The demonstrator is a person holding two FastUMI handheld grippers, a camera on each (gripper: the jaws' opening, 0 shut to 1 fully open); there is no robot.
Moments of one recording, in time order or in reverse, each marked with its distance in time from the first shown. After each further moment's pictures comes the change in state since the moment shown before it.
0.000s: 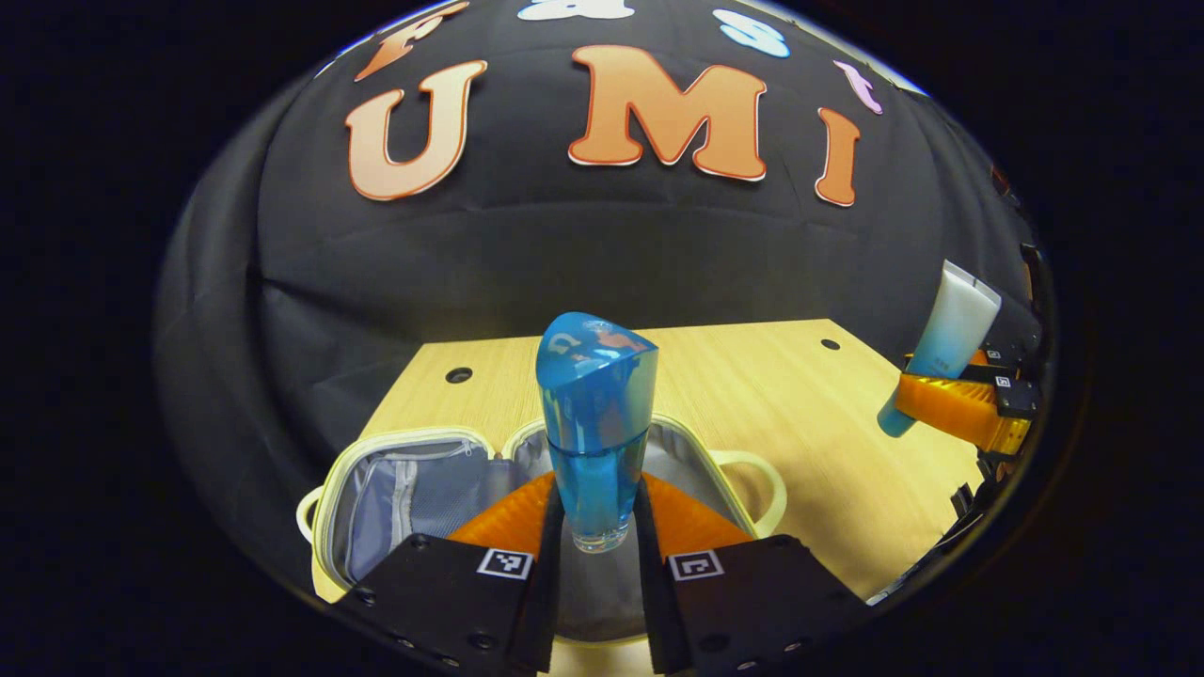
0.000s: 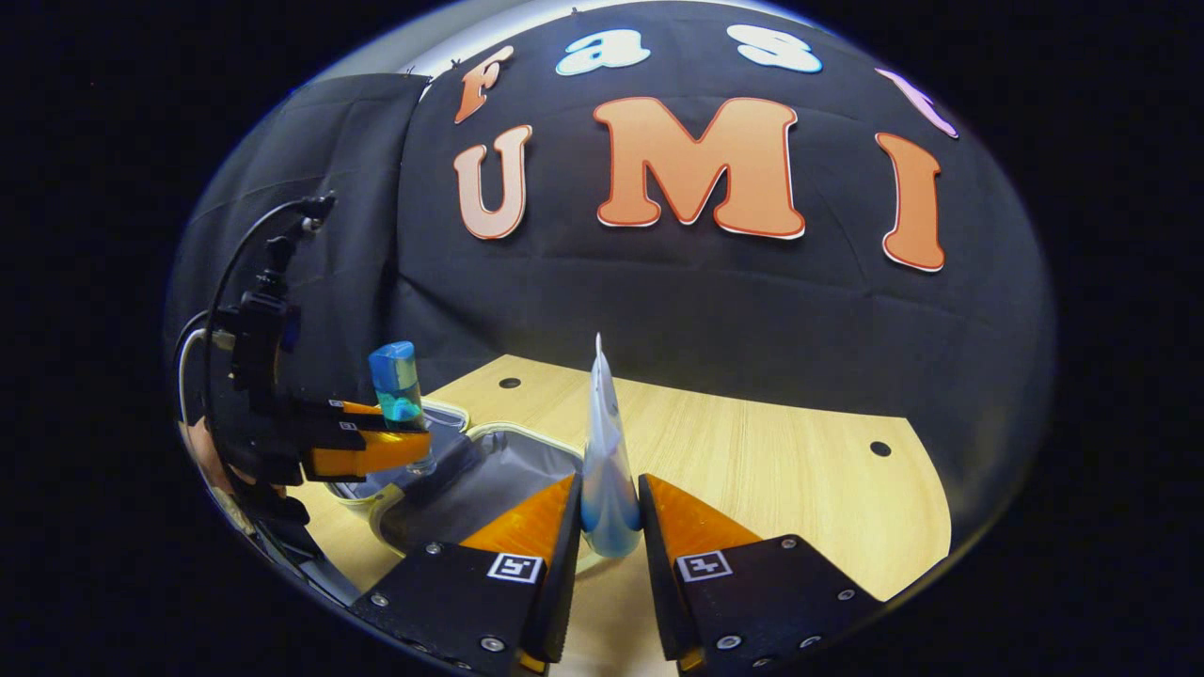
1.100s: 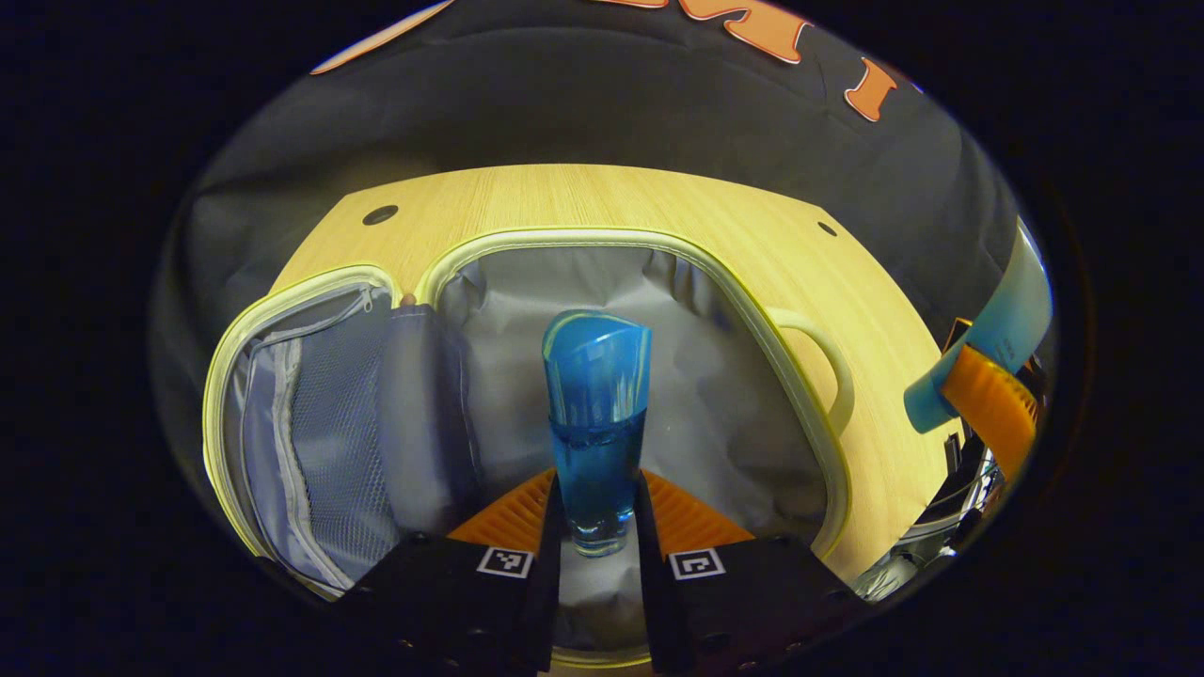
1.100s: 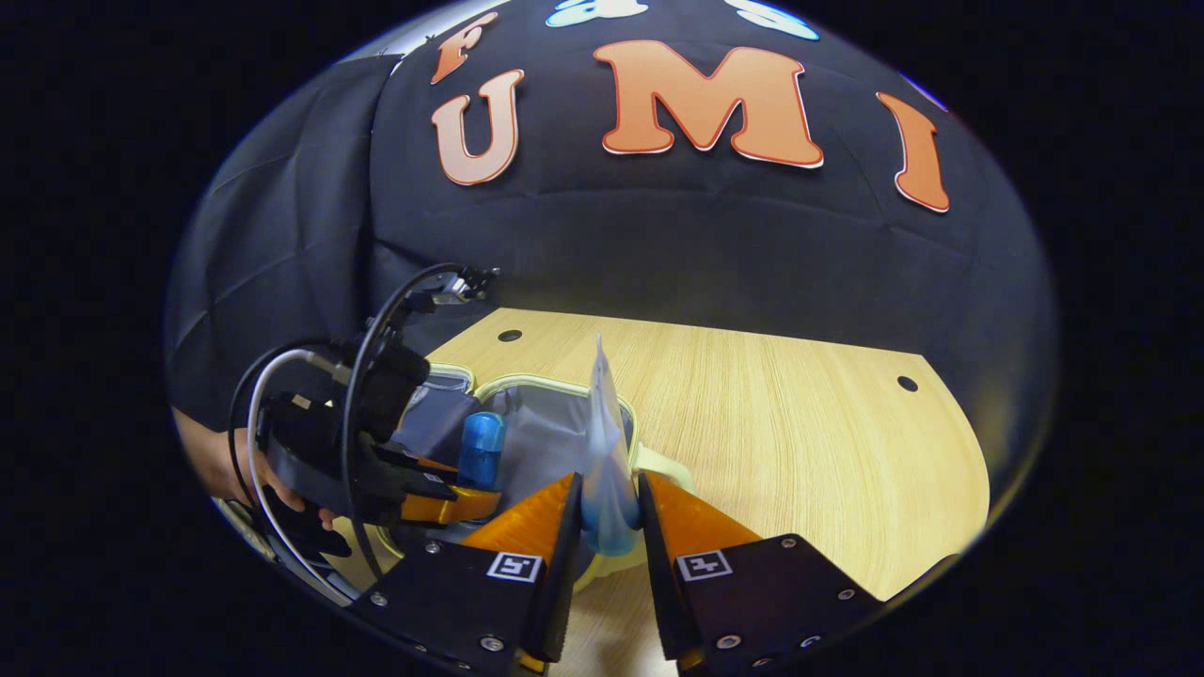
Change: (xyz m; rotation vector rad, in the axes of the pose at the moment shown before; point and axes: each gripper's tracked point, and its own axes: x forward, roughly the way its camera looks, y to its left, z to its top) left arm 0.078 -0.006 -0.120 -0.066 0.456 -0.163; right arm 0.041 0.054 -0.054 0.077 0.152 -0.052
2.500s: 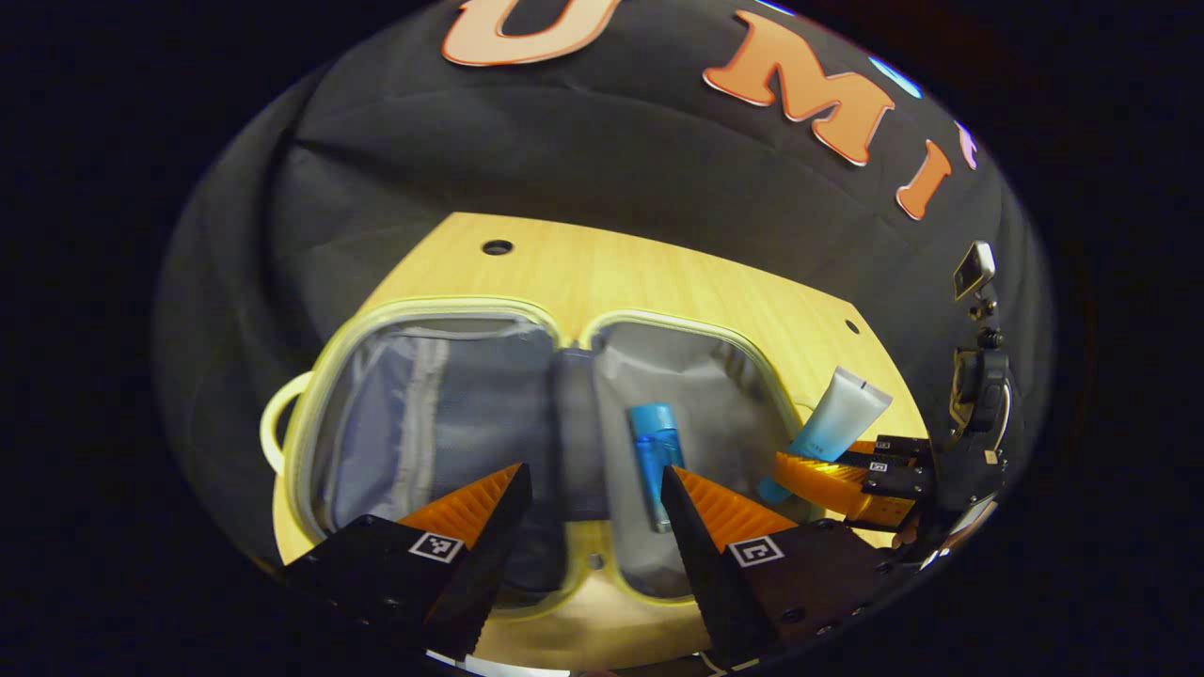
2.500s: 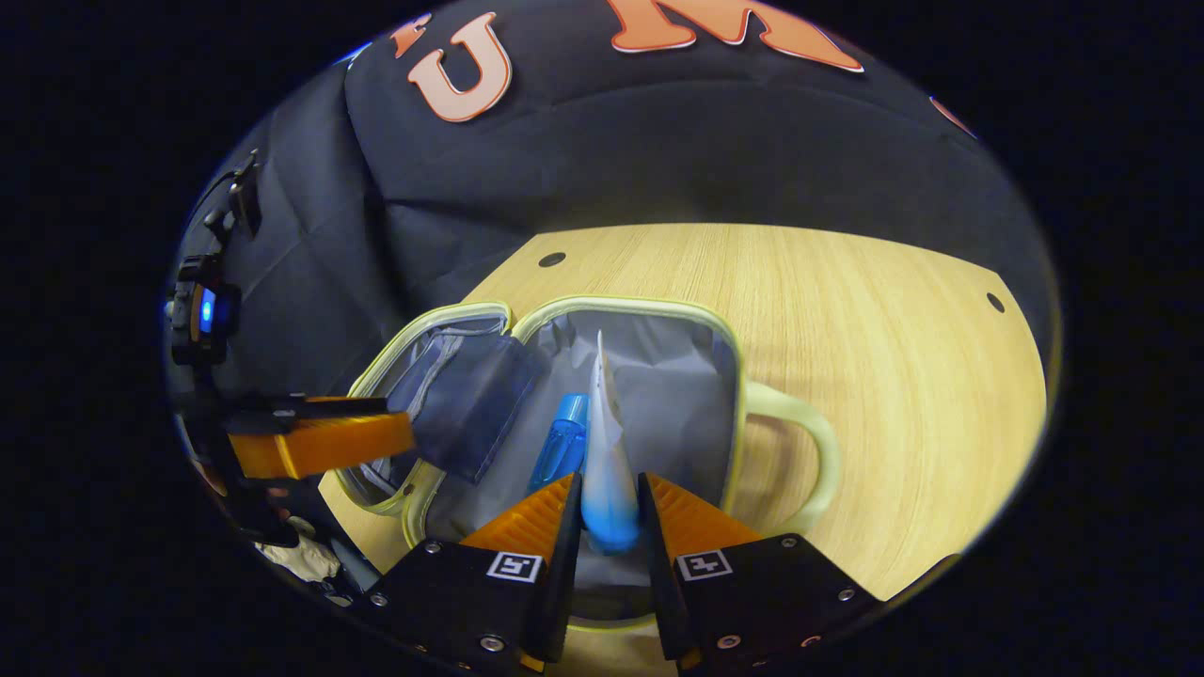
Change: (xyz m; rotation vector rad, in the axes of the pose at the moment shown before) left arm -0.148 0.092 0.017 -0.211 -0.243 0.101; right arm 0.066 0.069 -0.057 0.121 0.310 0.191
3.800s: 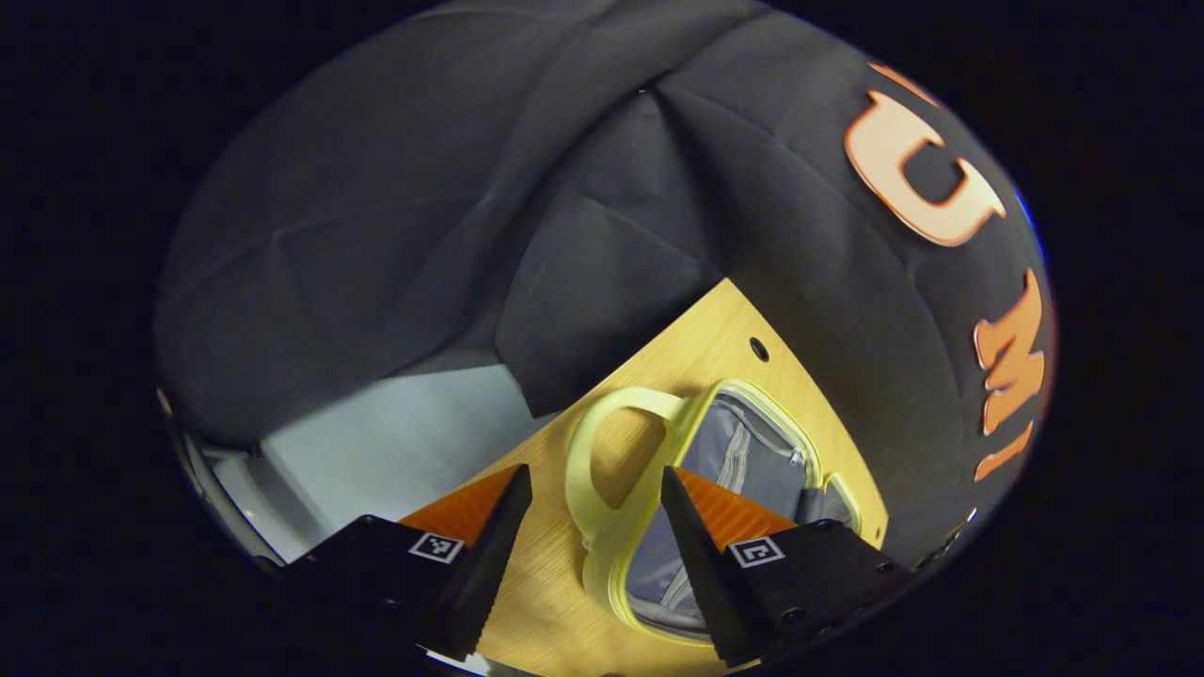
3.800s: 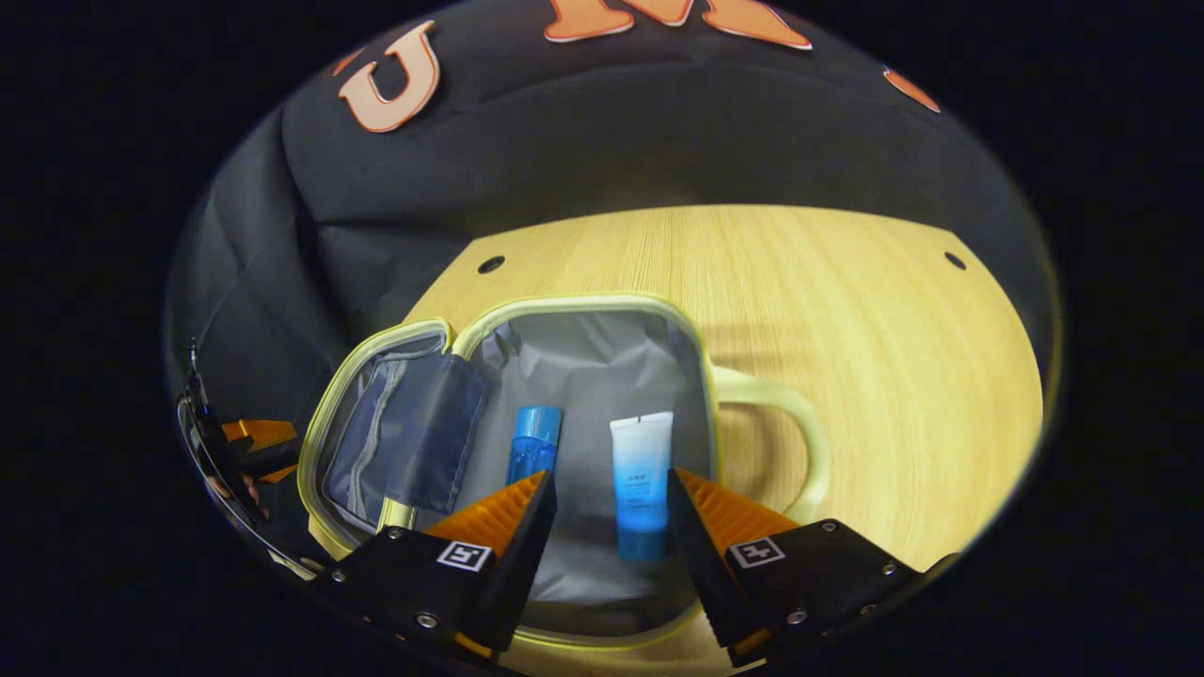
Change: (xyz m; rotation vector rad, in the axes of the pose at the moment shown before) left arm -0.093 0.246 -0.011 -0.752 -0.155 0.193; right arm -0.007 -0.028 0.016 0.105 -0.039 -0.171
